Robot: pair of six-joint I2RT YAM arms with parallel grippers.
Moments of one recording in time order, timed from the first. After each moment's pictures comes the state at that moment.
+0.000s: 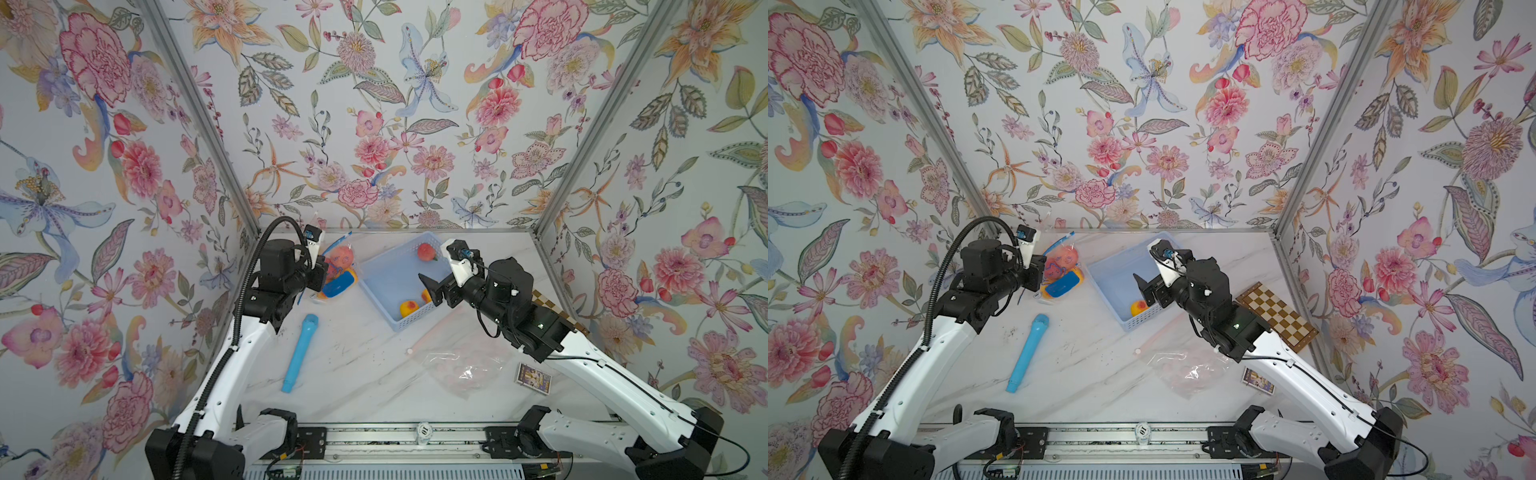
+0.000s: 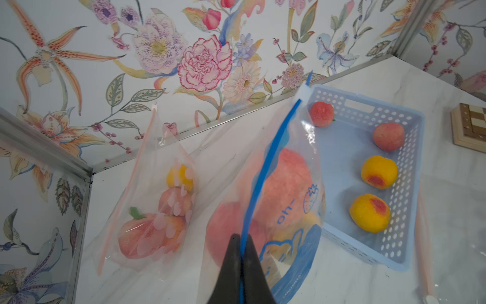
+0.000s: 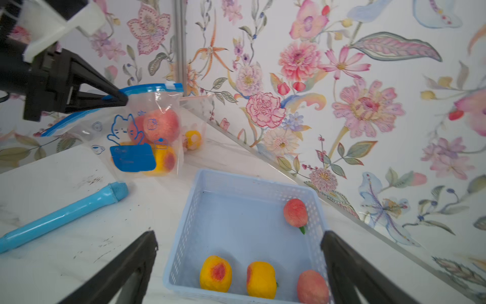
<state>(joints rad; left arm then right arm) -0.17 1.17 1.14 -0.42 0.12 0.18 0.73 1.10 1.09 -0.19 0.13 -0.12</state>
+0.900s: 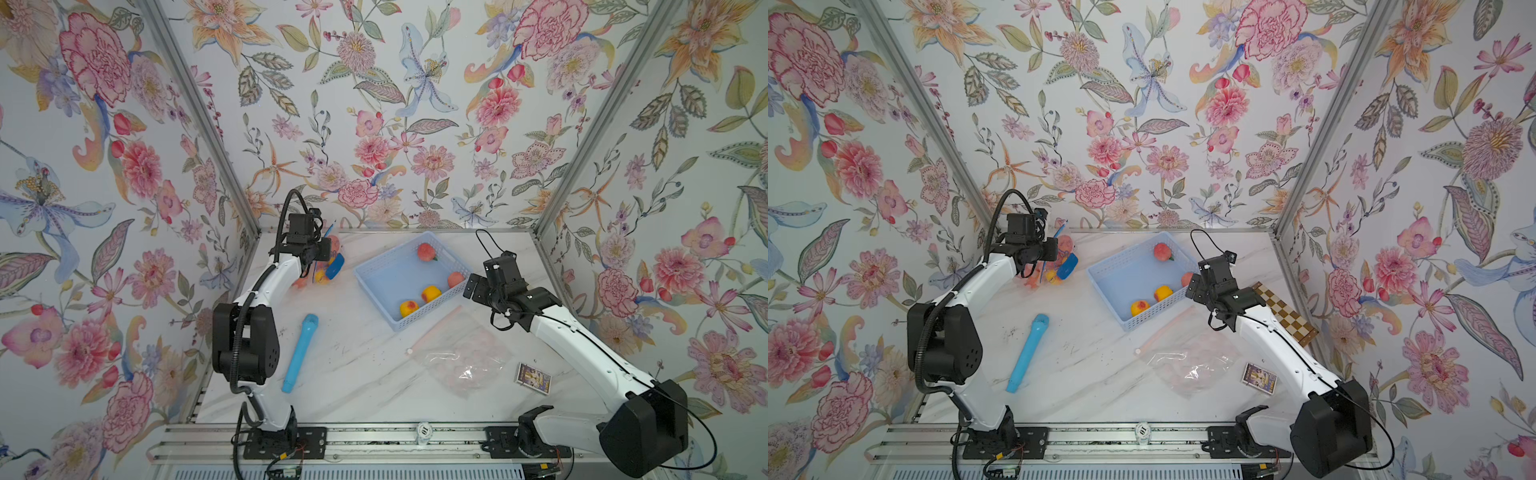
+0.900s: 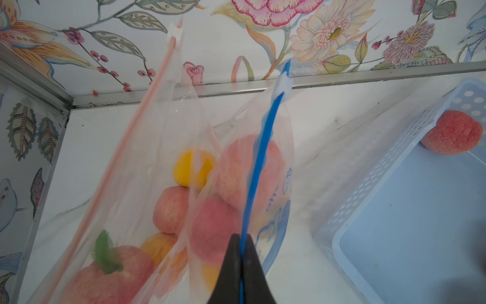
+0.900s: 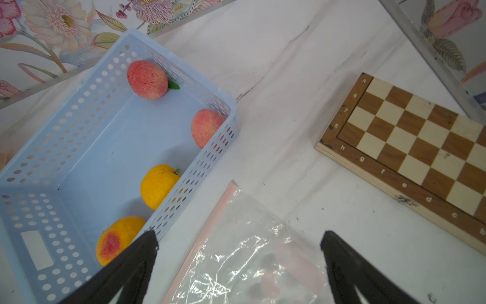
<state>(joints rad) -0.11 1.80 1.48 -0.39 0.02 0.01 0.41 1.27 1.03 -0.63 0.30 0.64</state>
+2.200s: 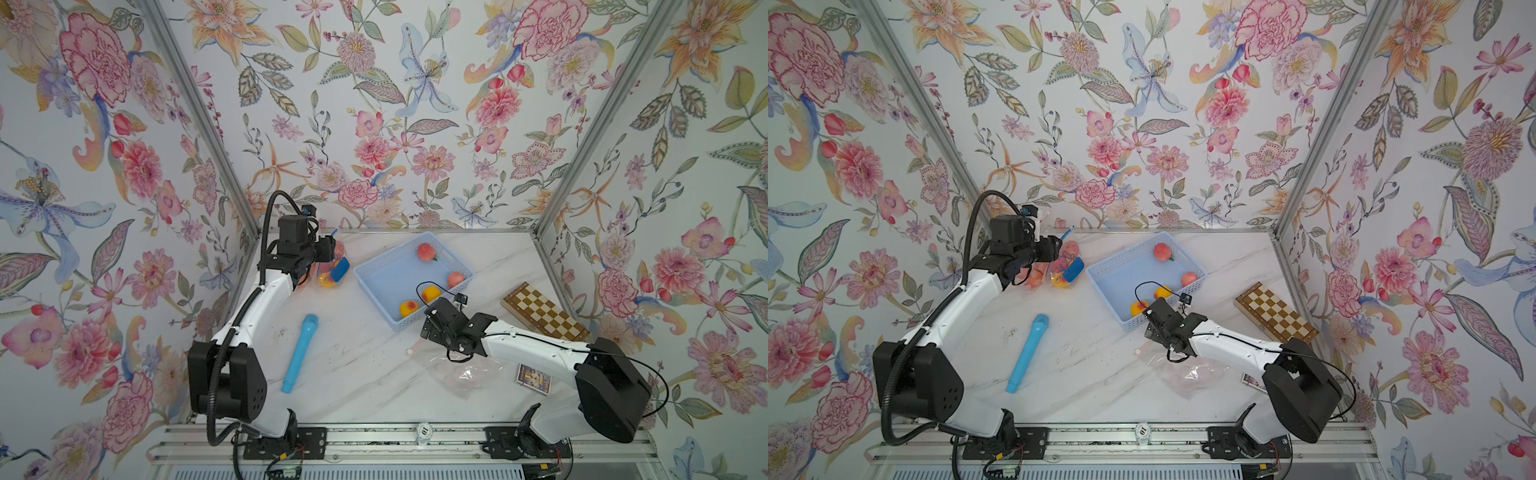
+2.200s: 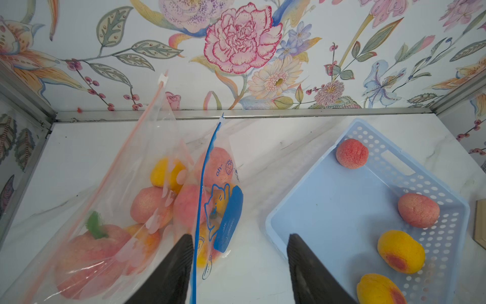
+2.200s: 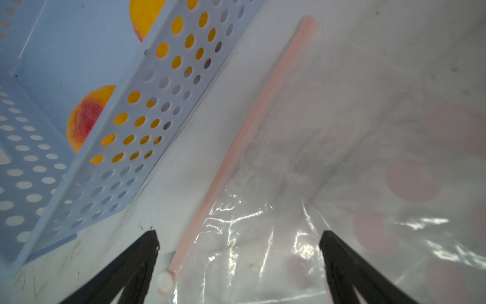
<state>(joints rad) -0.14 1.51 1.32 -0.34 0.10 -0.12 0.82 1.49 0.89 -0.53 0.32 1.08</state>
